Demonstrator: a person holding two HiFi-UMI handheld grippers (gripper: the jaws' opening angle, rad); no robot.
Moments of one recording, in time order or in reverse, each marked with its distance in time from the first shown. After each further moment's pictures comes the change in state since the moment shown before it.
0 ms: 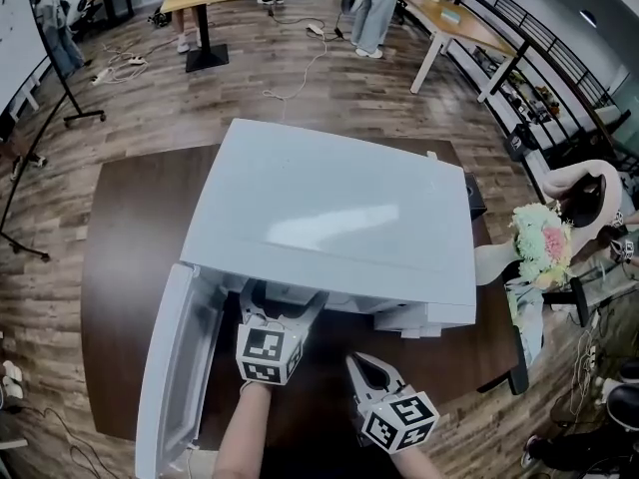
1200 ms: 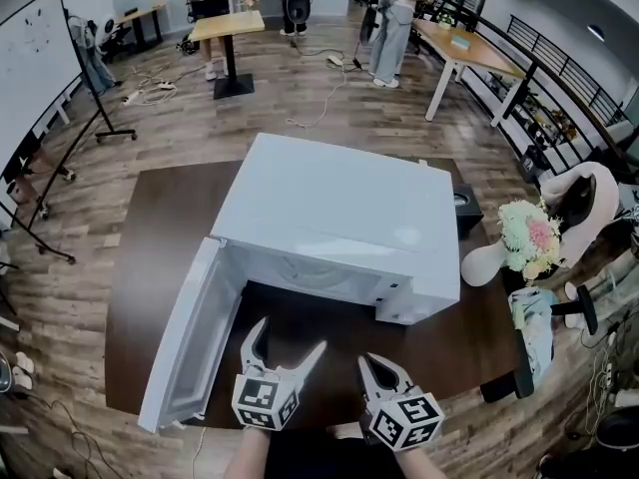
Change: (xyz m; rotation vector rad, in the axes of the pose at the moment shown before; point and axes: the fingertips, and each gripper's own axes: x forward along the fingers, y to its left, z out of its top) left arm -0.133 -0.062 -0.021 -0.067 0.016 0.047; right arm -0.061 0.013 -0.003 -0.029 -0.087 0.026
